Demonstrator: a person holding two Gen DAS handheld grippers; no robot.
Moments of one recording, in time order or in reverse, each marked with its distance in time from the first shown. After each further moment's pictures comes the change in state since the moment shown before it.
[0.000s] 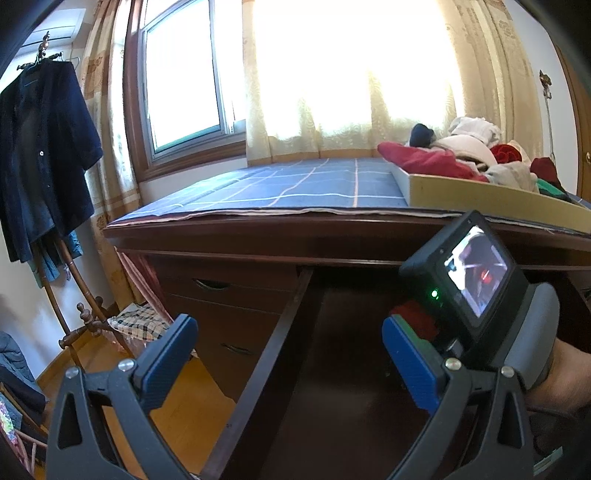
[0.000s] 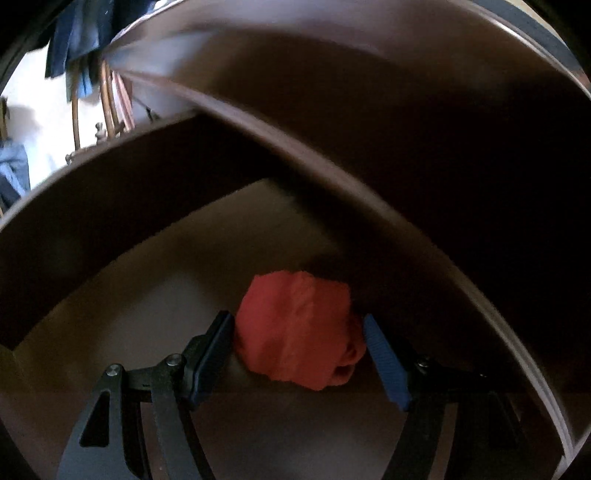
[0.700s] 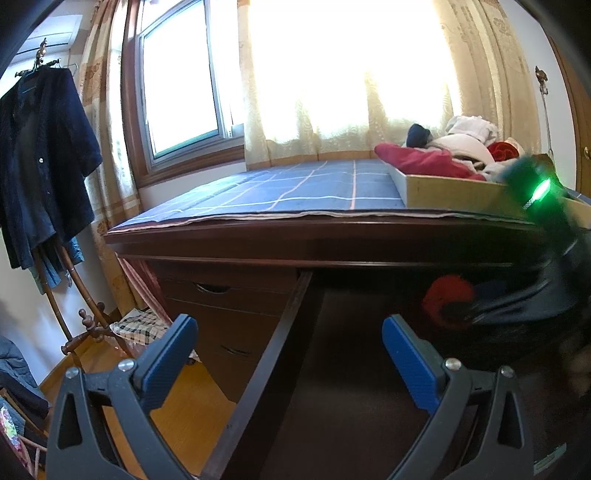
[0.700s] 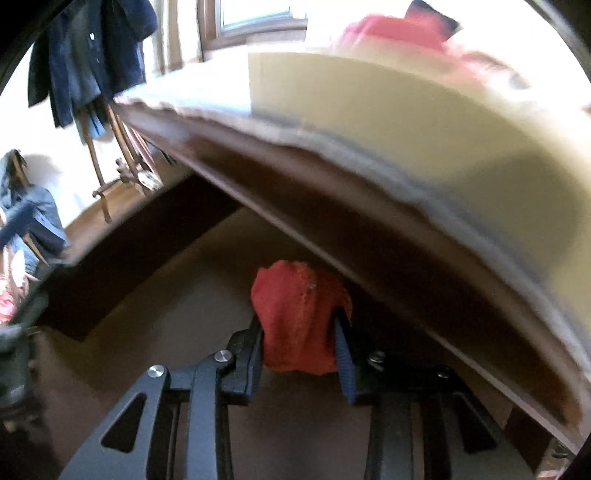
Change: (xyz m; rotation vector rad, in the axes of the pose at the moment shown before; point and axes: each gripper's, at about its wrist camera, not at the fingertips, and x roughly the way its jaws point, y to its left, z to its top) left arm -0.001 -0.002 0.001 0.017 -0.012 0.005; right arm -0.073 -0.057 -0.009 0.151 -0.020 0.174
